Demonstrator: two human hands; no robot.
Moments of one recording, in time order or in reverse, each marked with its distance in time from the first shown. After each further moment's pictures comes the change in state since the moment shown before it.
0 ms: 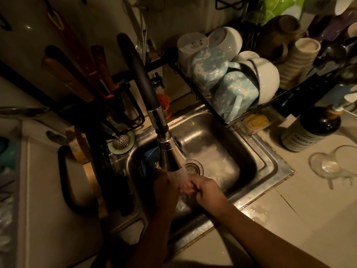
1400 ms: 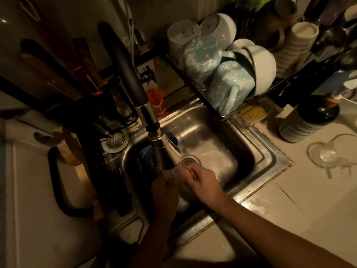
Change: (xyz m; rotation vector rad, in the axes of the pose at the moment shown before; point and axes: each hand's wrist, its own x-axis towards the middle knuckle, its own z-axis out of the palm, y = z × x) left_hand -0.024 0.010 0.001 -0.008 0.024 0.256; right_hand 0.011 0.000 0.004 0.065 0.114 0.167
